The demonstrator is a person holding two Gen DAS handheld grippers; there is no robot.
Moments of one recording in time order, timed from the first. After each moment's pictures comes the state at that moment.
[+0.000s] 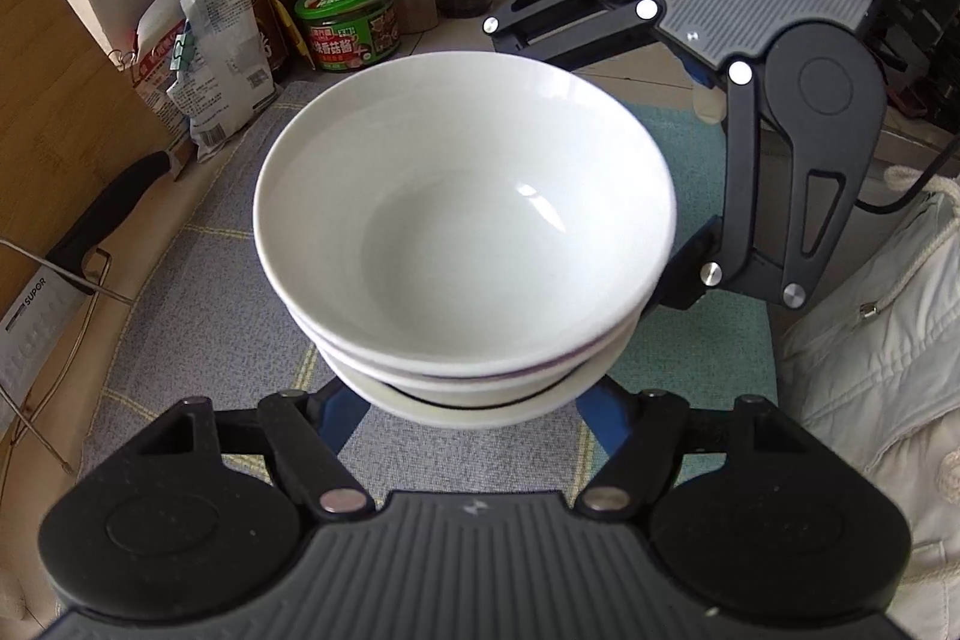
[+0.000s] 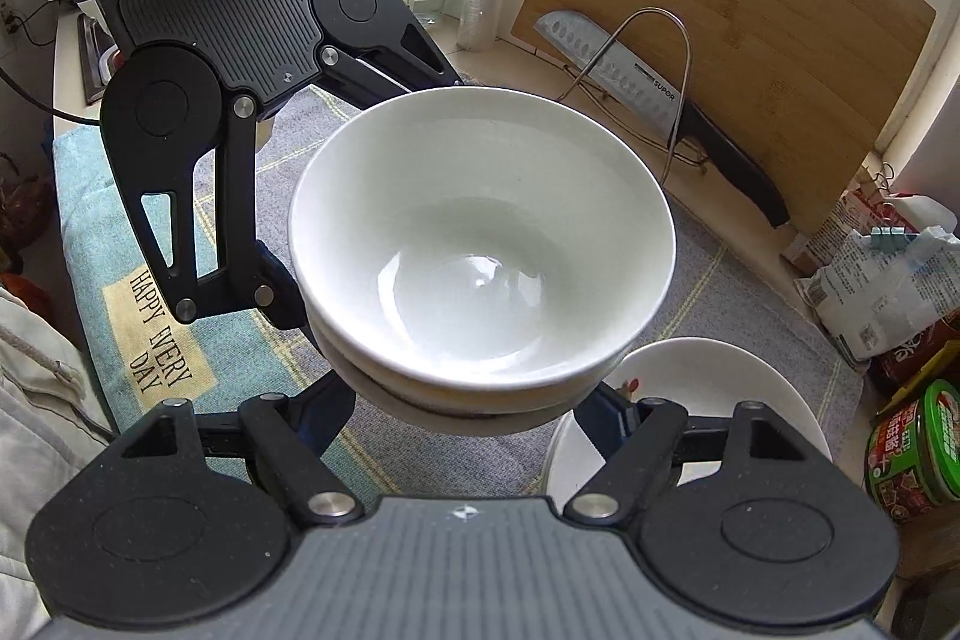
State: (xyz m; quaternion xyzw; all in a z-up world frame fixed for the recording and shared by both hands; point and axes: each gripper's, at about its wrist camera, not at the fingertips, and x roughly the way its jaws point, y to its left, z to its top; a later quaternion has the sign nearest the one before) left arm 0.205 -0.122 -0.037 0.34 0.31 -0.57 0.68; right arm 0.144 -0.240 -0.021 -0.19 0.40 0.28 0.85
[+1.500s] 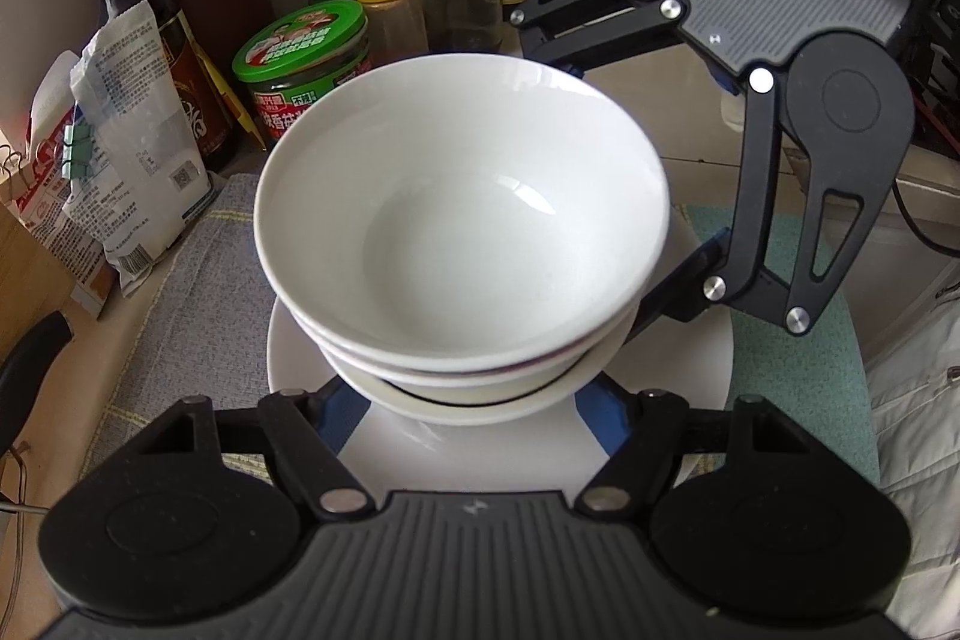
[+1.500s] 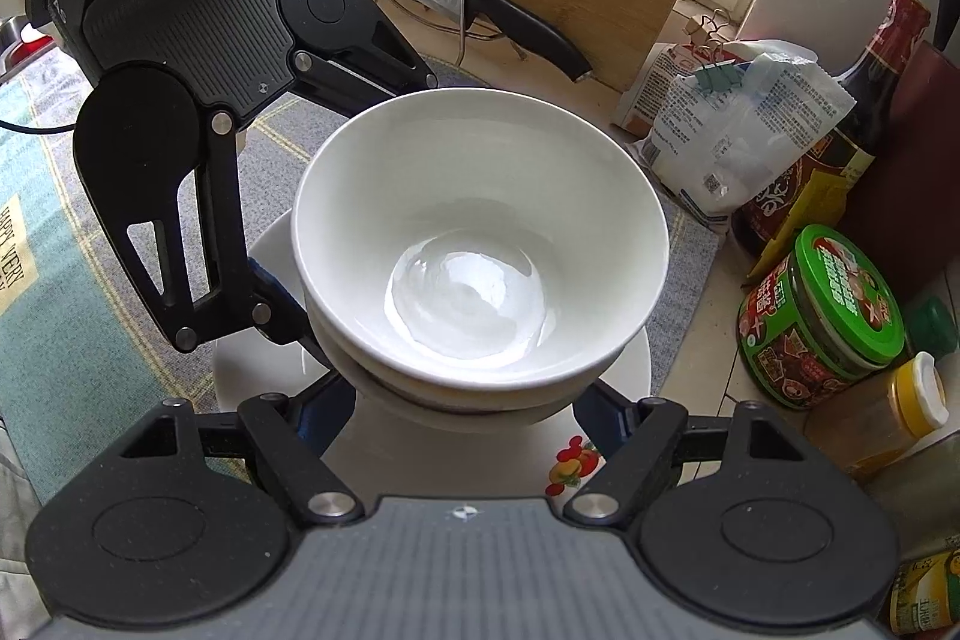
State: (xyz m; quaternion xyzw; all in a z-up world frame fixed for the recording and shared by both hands) left arm 0.245 -0.254 -0.070 0.33 0.29 -0.59 0.67; right arm 0.171 -0.364 -0.048 -0.18 0.43 0.20 0.86
